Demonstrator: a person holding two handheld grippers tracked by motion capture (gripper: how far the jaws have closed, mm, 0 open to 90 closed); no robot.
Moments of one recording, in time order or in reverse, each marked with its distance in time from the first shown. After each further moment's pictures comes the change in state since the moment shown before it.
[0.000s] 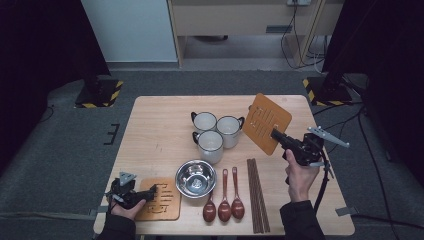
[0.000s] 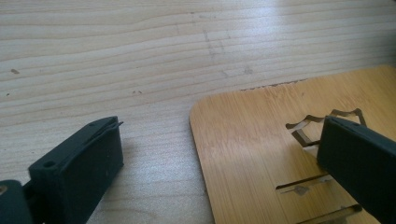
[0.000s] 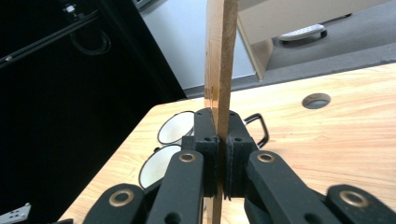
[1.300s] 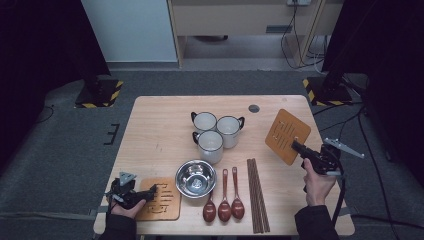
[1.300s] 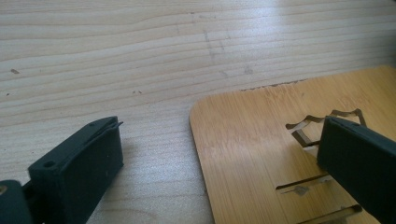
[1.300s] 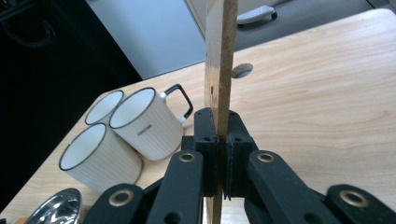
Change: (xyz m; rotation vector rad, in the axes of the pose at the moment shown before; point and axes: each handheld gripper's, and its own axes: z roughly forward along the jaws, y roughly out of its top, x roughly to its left) left arm 0.000 0.000 0.000 0.003 0.001 0.002; right arm -0.072 -0.025 -0.020 0.048 -0.158 0.045
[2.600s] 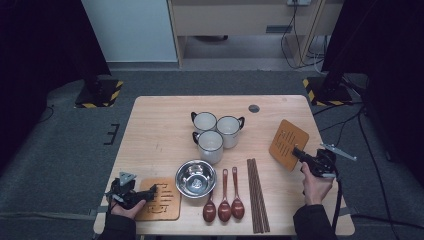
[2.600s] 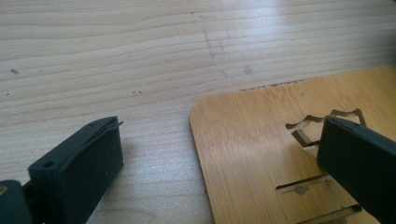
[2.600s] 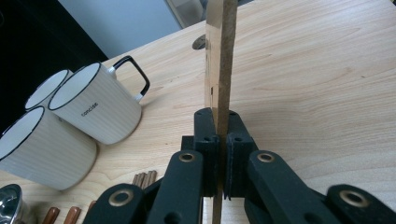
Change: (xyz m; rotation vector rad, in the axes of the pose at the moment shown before) left arm 0.000 0.000 0.000 0.000 -0.001 0.001; right arm -0.029 -0.024 0.020 0.069 -0.106 0.031
